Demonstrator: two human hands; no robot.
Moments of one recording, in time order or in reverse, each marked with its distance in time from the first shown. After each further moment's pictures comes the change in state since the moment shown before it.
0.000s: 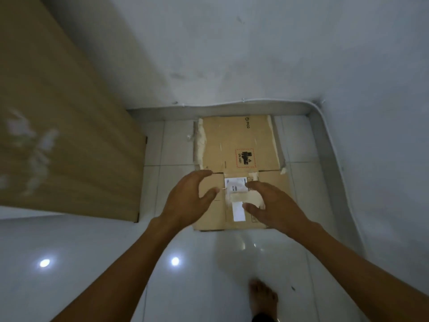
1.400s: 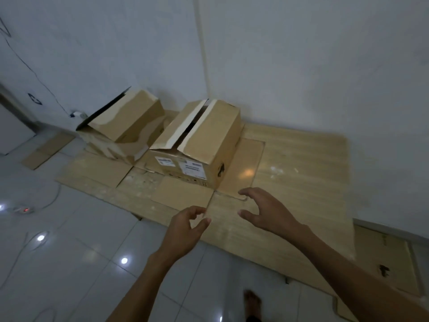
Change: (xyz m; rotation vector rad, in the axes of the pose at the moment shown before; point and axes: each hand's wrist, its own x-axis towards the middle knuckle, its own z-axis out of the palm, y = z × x) left_hand -0.353 -0.156 -0.709 -0.250 0.484 -0.308; right_hand -0.031 -0.807 -0.029 -0.069 -0.031 -0.632
